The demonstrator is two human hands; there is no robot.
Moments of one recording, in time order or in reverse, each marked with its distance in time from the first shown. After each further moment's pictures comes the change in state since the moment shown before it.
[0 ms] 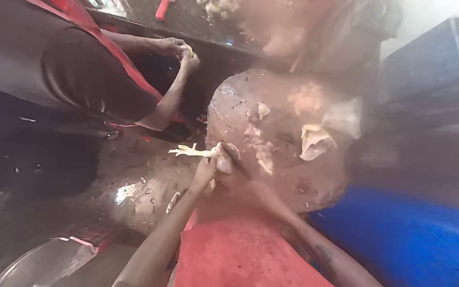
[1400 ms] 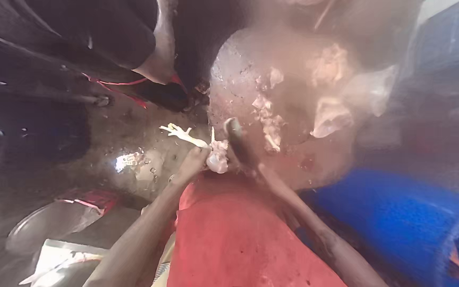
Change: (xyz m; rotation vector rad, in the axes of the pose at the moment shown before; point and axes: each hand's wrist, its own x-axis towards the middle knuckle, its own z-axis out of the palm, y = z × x) left_hand -0.046 -0.035 -0.042 -0.089 -0.166 -0.044; right_hand -0.012 0.004 0.011 0.298 -0.266 0.212
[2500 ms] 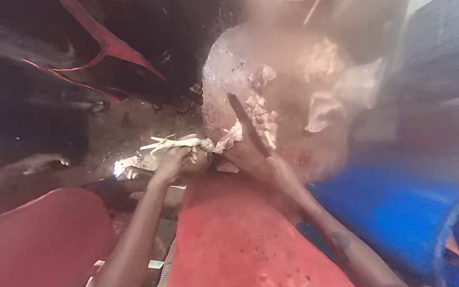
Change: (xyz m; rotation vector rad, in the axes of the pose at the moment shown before) left_hand -0.009 -0.010 -0.042 -0.270 -0.077 0.169; right_hand -0.037 -0.045 -0.021 -0.335 0.295 -0.209
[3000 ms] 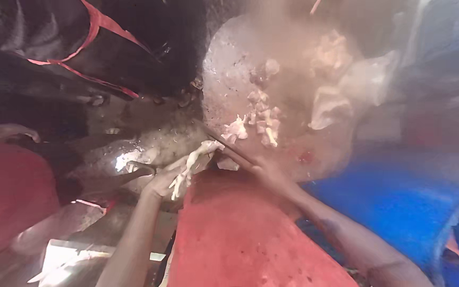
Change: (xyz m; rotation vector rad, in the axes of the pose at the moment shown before) left_hand -0.038 -0.043 -0.036 -0.213 -0.328 -0.235; right_hand 0.017 0.018 0.022 -0.238 -0.187 -0.155
